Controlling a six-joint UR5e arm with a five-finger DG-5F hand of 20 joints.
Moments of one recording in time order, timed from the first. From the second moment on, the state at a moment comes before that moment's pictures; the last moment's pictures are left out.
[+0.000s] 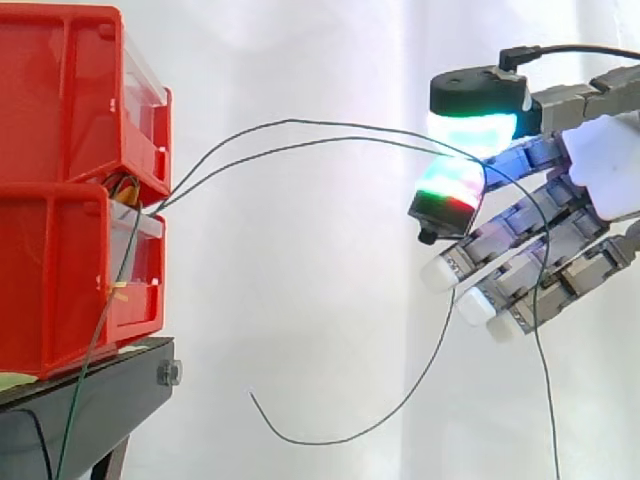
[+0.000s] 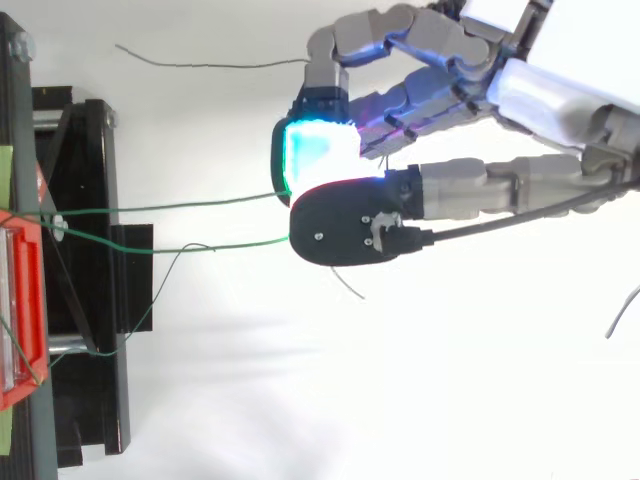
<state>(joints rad) 0.21 -2.16 -1.09 -3.38 -0.94 0.05</state>
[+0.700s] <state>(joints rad) 0.21 -2.22 -1.09 -3.32 -1.04 0.30</state>
